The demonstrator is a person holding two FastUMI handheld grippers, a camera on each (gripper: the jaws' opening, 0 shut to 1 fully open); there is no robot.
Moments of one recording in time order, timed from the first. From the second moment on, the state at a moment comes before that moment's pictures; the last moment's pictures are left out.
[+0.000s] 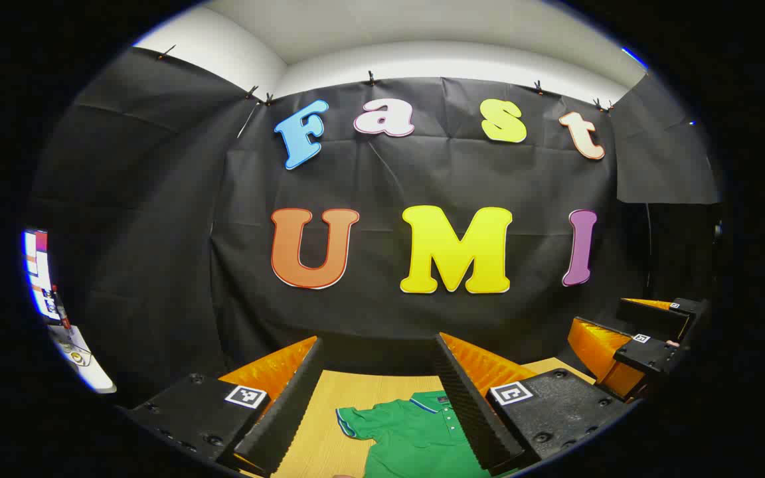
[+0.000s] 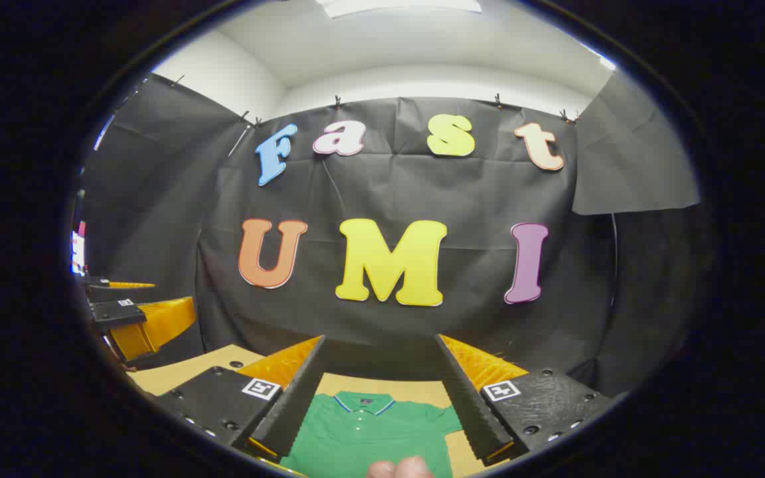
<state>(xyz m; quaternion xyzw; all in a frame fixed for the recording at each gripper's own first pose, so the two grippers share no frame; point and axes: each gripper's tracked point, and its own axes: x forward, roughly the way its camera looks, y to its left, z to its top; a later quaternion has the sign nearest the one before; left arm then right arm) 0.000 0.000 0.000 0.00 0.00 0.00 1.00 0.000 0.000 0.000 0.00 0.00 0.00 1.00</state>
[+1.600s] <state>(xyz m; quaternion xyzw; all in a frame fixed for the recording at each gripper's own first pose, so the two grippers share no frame) 0.010 -0.035 -0.021 -0.01 0.02 -0.01 1.00 0.009 -0.072 -0.055 0.01 0.08 -0.03 1.00</state>
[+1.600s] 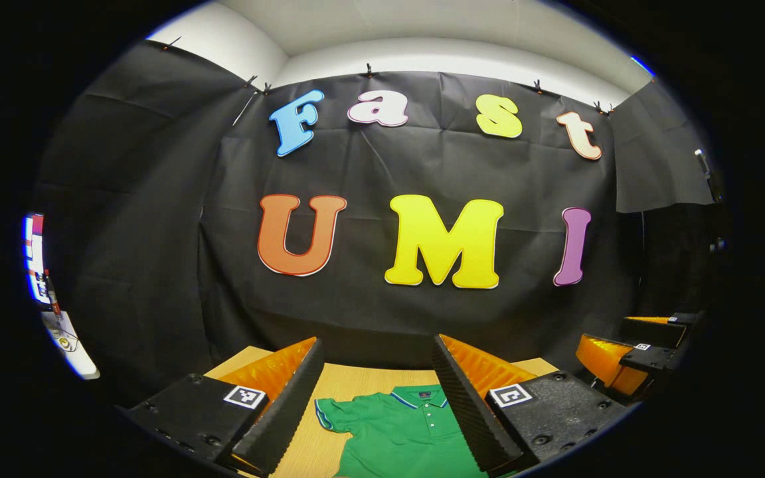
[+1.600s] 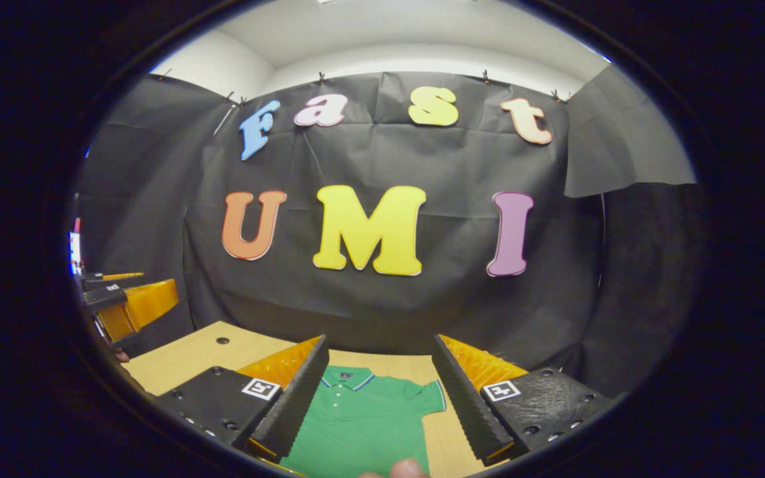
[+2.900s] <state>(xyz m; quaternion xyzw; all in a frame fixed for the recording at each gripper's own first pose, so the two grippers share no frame) 0.044 -0.060 -0.037 0.04 0.06 0.07 0.99 0.231 -0.239 -0.426 0.02 0.38 -0.02 0.92</state>
